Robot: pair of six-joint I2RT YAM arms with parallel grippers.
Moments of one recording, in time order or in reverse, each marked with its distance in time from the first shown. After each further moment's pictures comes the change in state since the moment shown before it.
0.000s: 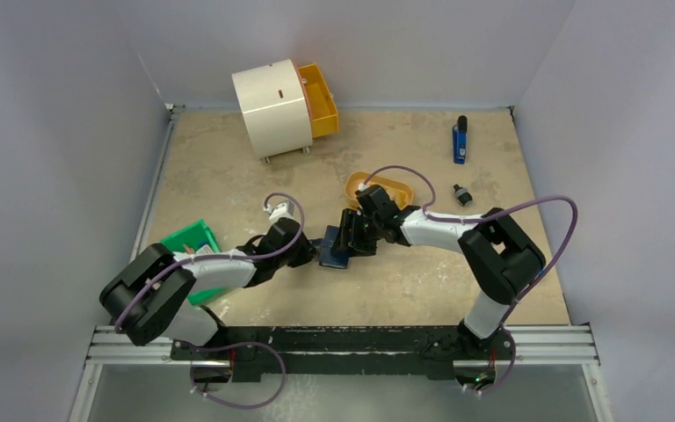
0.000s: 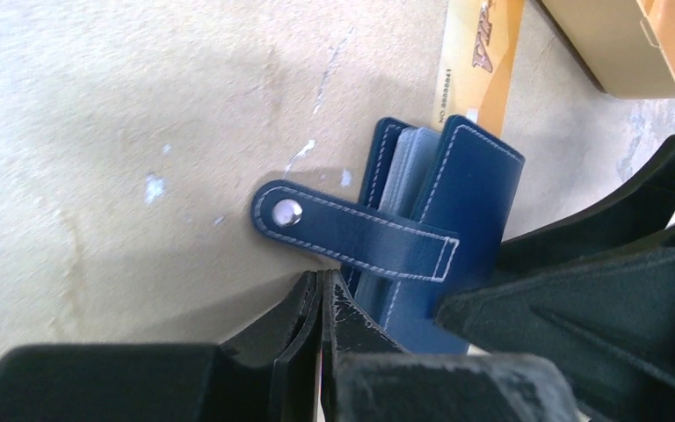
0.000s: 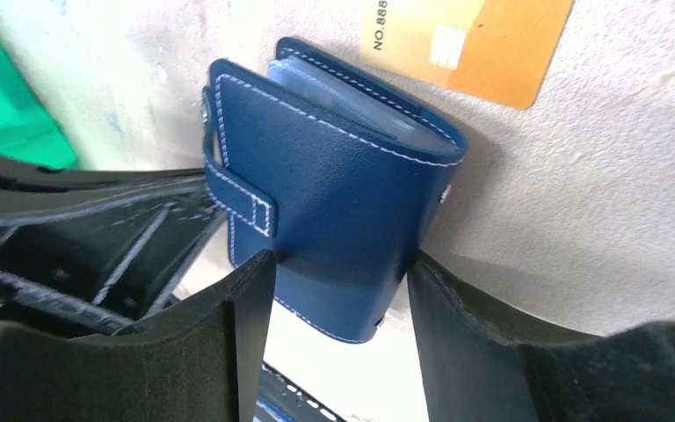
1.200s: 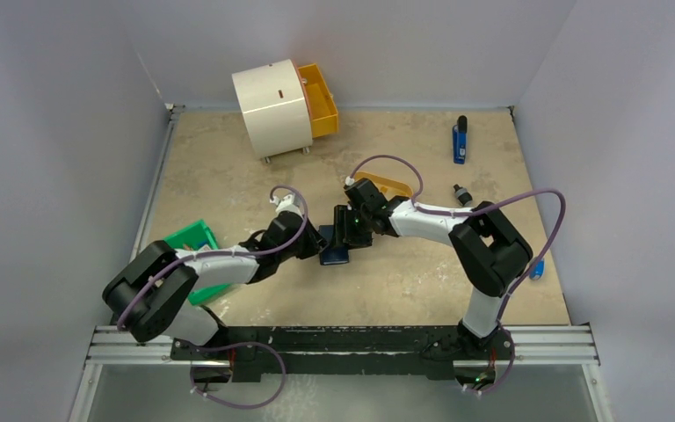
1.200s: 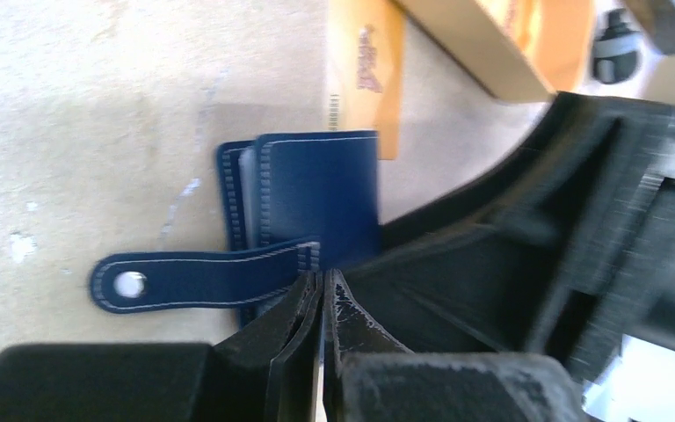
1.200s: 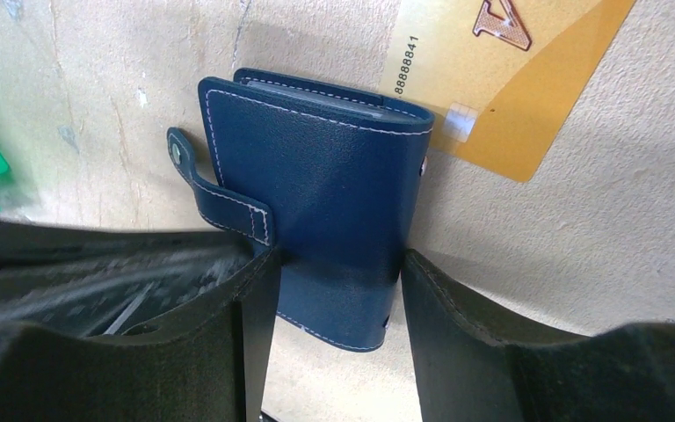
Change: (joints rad) left arm 0.000 -0.023 0.037 0.081 0.077 -0.001; right arm 0.025 0.079 0.150 -0.136 0.100 -0.159
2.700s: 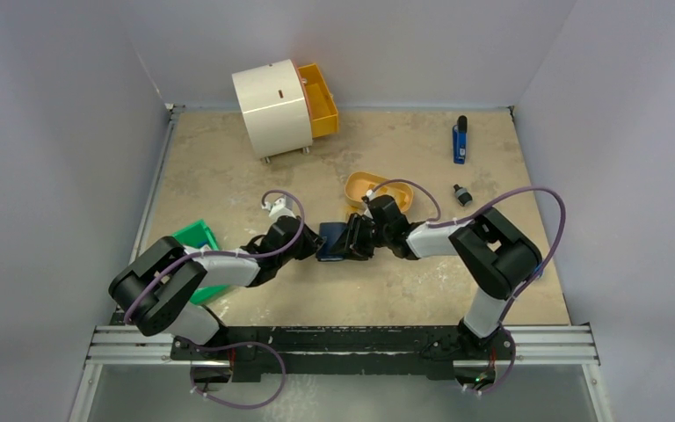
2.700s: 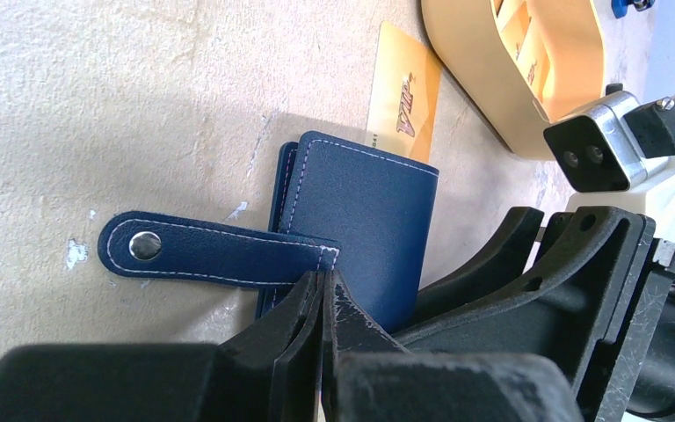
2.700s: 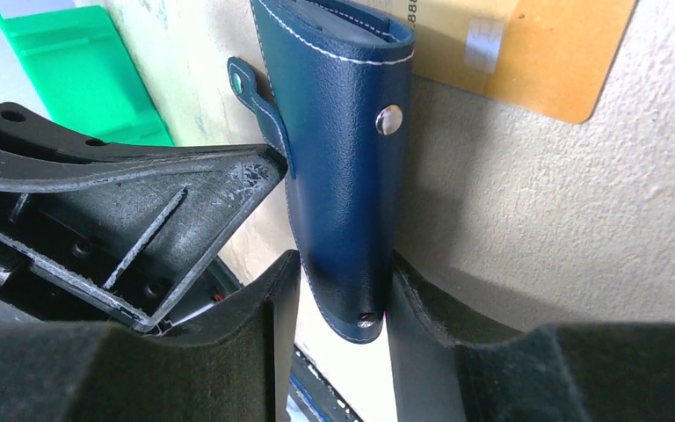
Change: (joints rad) left arm -0.001 0.067 -0.051 0.098 -0.111 -0.087; right arm -0.058 -0.050 -0.340 0.552 -0.243 0.346
